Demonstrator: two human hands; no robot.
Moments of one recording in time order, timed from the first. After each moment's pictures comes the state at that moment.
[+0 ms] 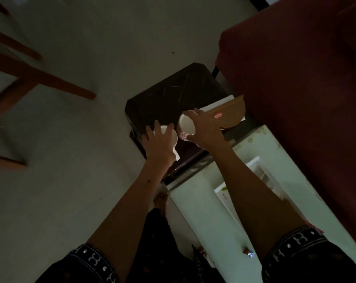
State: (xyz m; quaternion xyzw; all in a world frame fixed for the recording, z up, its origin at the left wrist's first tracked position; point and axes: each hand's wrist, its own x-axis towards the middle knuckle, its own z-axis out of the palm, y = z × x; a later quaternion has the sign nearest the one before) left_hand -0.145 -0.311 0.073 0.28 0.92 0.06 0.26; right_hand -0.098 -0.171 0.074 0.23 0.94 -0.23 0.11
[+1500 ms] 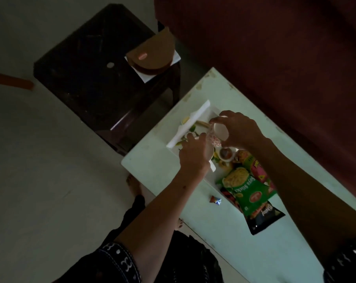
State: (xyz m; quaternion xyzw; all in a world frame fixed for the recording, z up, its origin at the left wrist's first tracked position) left_hand 0.135 -0.220 0.030 0.38 0.84 0.15 0.36; right_hand 0.203 -0.077 0.036 0.30 0.91 -0.13 0.24
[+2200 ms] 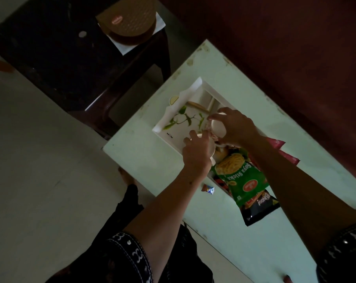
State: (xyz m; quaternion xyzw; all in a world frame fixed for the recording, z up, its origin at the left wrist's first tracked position) left_hand 0.197 -0.204 -0.030 0.38 0.84 0.08 0.37; right_hand 0.258 -0.073 -0.031 0.31 0.90 -0.16 0.24
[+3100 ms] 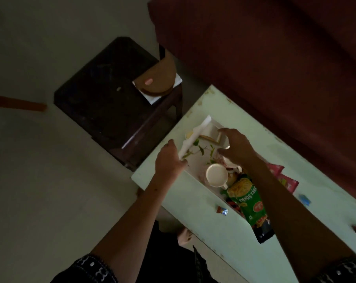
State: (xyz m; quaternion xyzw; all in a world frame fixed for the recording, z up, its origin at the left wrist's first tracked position) left_hand 0.060 -0.250 0.028 0.30 0.86 0.20 0.35; right_hand 0.200 -0.097 0.045 0.44 0.84 -0.29 0.12
